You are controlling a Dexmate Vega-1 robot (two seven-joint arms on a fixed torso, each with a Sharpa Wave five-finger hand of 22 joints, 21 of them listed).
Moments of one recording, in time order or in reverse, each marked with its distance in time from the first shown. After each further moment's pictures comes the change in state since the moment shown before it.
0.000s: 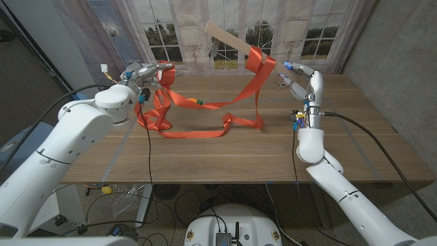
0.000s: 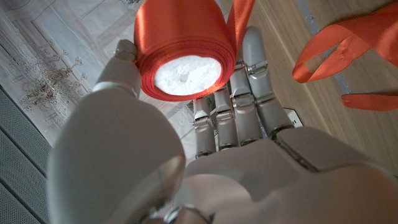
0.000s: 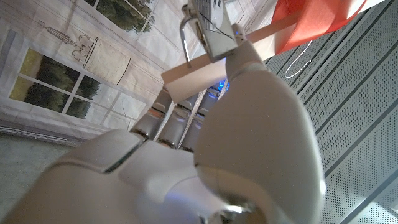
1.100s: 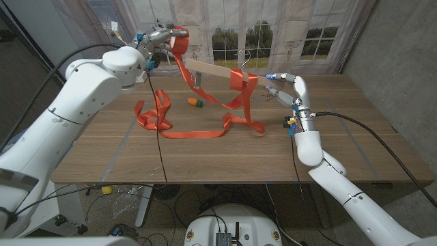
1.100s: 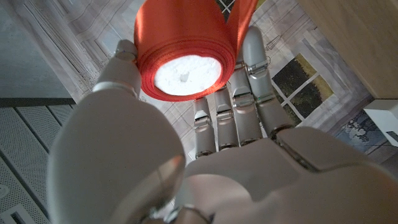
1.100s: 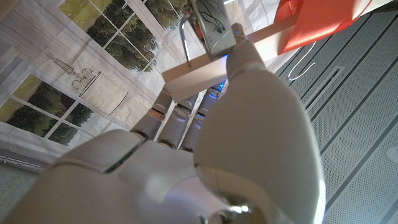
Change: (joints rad) left arm -0.353 0.001 0.196 0.063 0.039 0.047 -0.085; left_hand 0.000 0.000 0.000 0.000 0.001 0.000 0.000 -0.006 0.003 0.000 0.000 -0.006 0.006 0.004 -0.004 -0.017 -0.010 0.000 0.000 0.000 0.000; right arm 0.000 -0.055 -0.049 -0.020 -0.079 -0.100 0.096; right_hand 0.005 -0.005 -0.028 0.008 0.015 0.008 -0.022 0.006 0.000 0.000 0.000 0.000 0.000 -0.006 0.002 -0.012 0.005 -0.019 -0.002 0.021 0.000
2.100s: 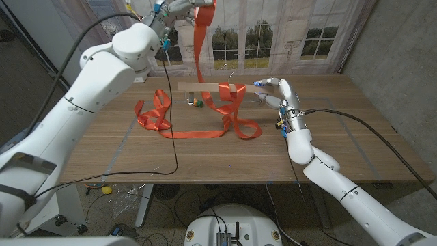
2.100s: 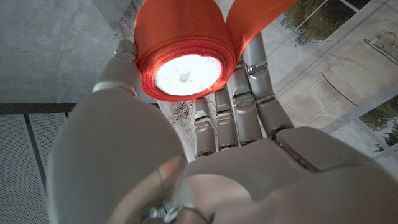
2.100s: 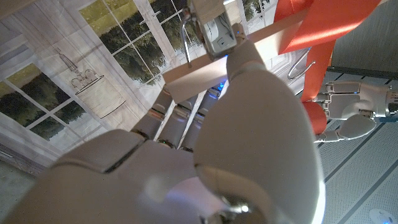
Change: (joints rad) left arm -0.104 -0.056 0.092 -0.016 0.163 -0.241 -0.195; left_hand 0.000 0.000 0.000 0.000 0.000 0.000 0.000 -0.005 0.000 -0.004 -0.004 -0.003 0.000 0.000 -0.003 -0.023 -0.026 -0.004 0.004 -0.015 0.000; right arm 0.056 -0.044 -0.101 -0.033 -0.146 -0.227 -0.036; right_hand 0.000 0.000 -0.010 -0.002 0.008 0.000 -0.011 0.000 -0.001 0.000 0.000 0.000 0.000 -0.007 0.000 -0.008 0.005 -0.005 0.005 0.017 -0.005
